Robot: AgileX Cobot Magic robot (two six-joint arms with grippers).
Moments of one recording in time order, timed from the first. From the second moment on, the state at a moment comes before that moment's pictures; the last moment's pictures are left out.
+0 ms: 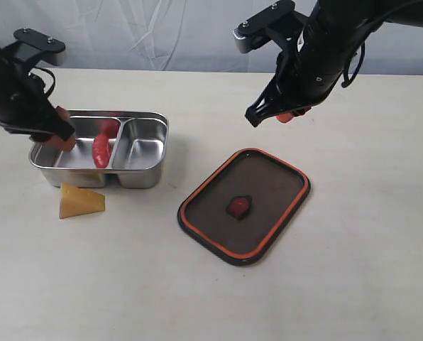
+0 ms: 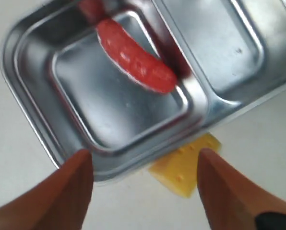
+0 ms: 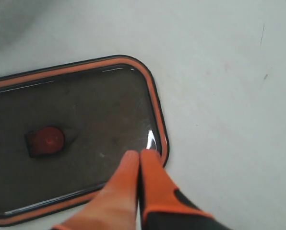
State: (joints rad) left arm -0.12 1.68 -1.15 -0.23 0.80 0.56; right arm 0.63 1.77 -1.40 -0.10 0.90 -0.16
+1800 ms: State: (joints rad) left arm -0.12 1.72 -0.71 -0.46 0.38 1.10; right arm 0.63 1.77 -1.40 -0.13 0.84 -0.16
